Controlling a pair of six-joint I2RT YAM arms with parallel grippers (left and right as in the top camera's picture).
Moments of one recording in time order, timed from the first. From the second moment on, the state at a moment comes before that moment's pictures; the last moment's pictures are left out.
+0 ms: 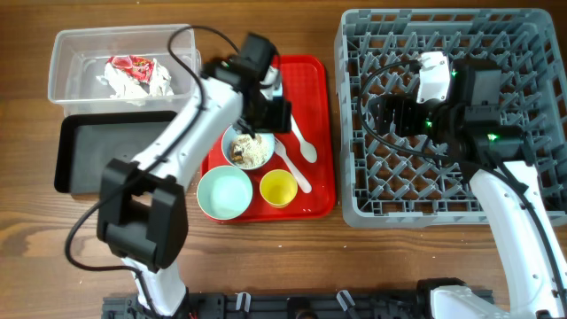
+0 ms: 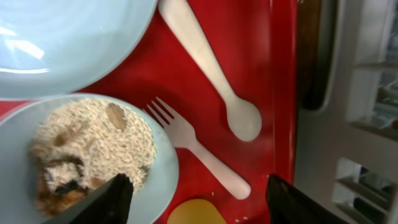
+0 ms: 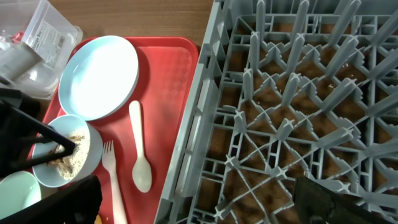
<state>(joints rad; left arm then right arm) -0.44 1.93 1.57 -0.99 0.23 -0.34 0.06 1.31 1.12 -0.63 -0.31 0.02</state>
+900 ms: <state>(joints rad) -0.52 2.01 1.61 -1.03 0.01 -0.42 0.06 1.31 1.12 -0.64 -0.31 0.02</state>
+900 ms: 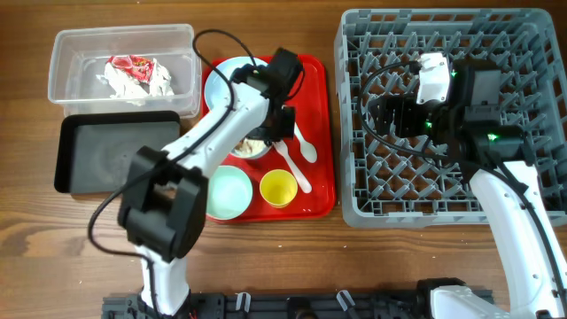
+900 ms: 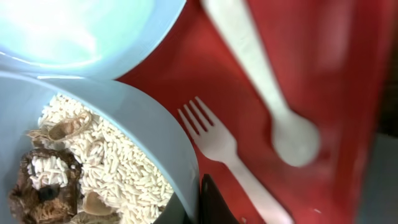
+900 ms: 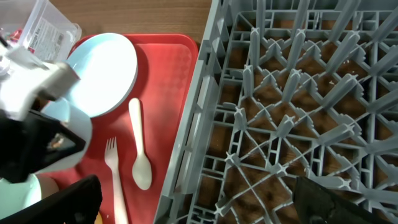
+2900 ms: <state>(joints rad) 0.79 1.90 1.13 -0.66 1.51 -0.02 0.06 1.31 1.12 -0.65 -0.31 0.04</state>
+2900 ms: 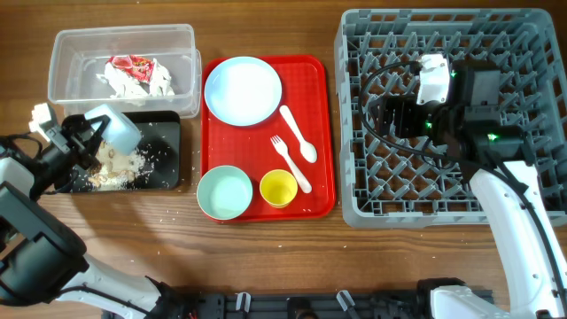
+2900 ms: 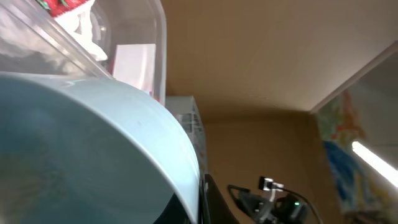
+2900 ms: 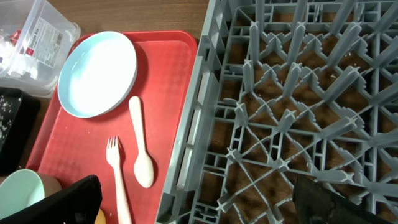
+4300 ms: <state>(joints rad) 0.74 1.88 1.13 -0.68 1.49 -0.34 0.06 1.31 1.12 -0.65 -0.31 0.04</state>
